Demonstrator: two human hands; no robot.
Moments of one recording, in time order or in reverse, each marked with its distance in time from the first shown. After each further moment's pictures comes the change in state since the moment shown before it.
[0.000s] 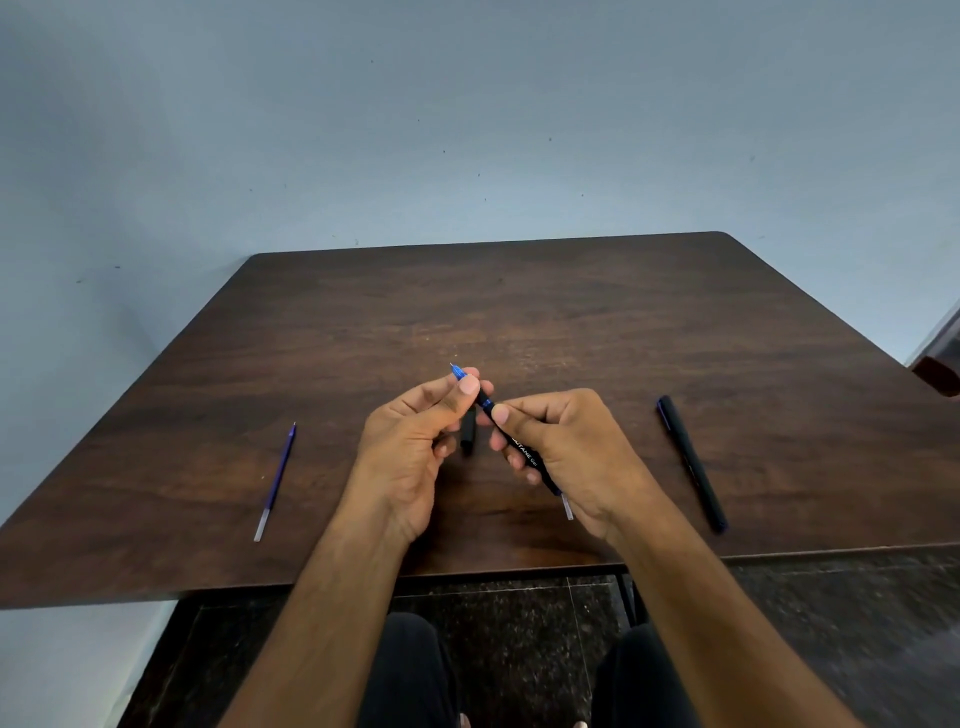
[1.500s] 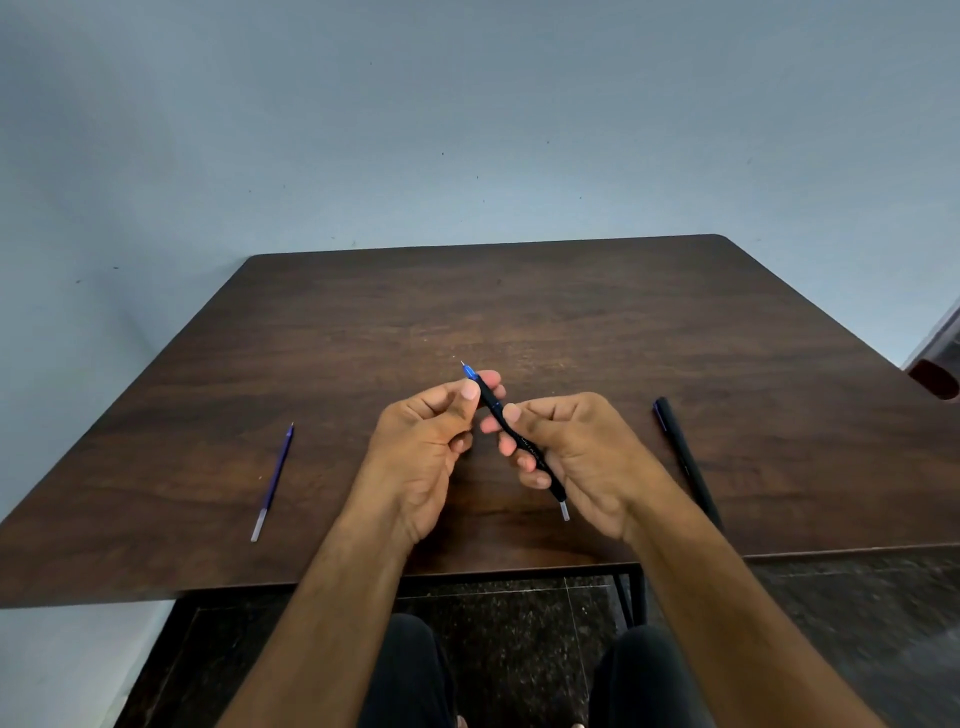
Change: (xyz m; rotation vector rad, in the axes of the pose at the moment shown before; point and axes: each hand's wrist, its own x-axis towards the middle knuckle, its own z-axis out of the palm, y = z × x) left_hand 0.002 -0.007 0.008 -0.011 -0.077 0.014; right_hand 0.002 0.001 -0.013 0.238 -0.147 0.104
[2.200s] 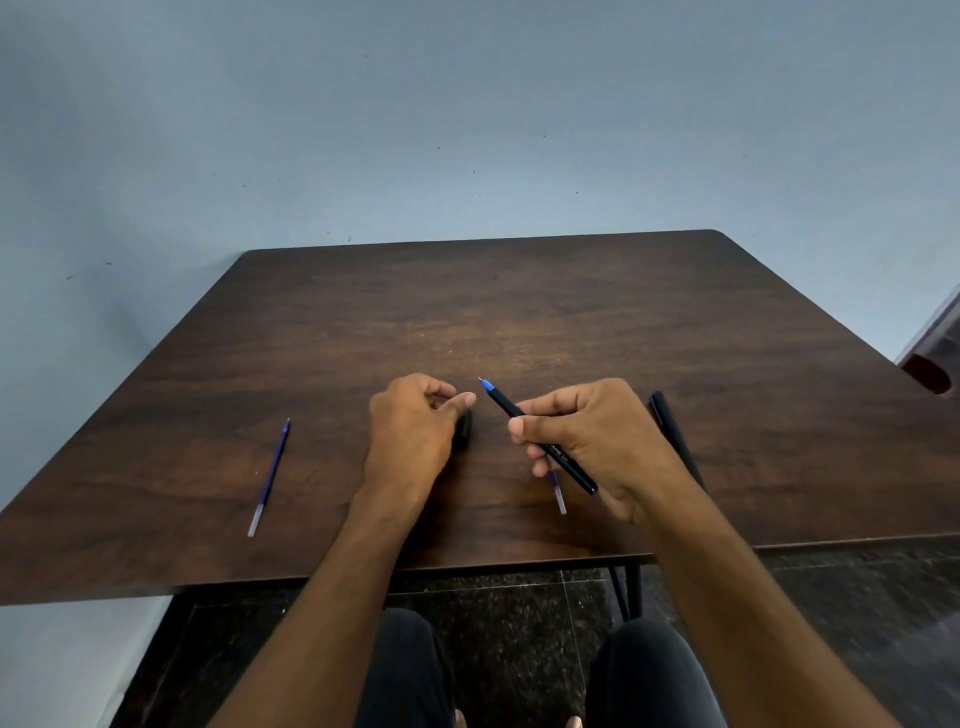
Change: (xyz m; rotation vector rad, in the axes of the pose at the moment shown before) left_hand 0.037 -0.015 -0.016 0.976 0.390 0.154; right_hand -0.004 -0.007 -0.010 -0.290 0.247 -0.001
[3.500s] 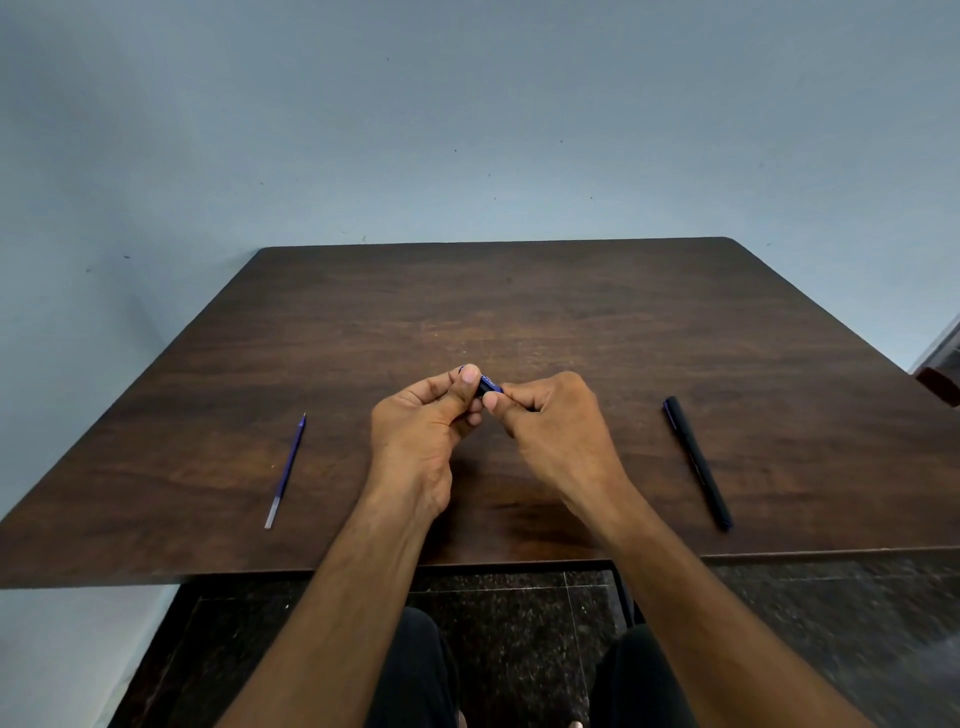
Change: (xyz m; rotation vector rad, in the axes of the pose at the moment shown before) left_hand -0.023 0.016 -0.012 -1.096 -0.106 -0.304; right_hand 0.011 -0.002 0.046 -0.362 0.122 -0.252
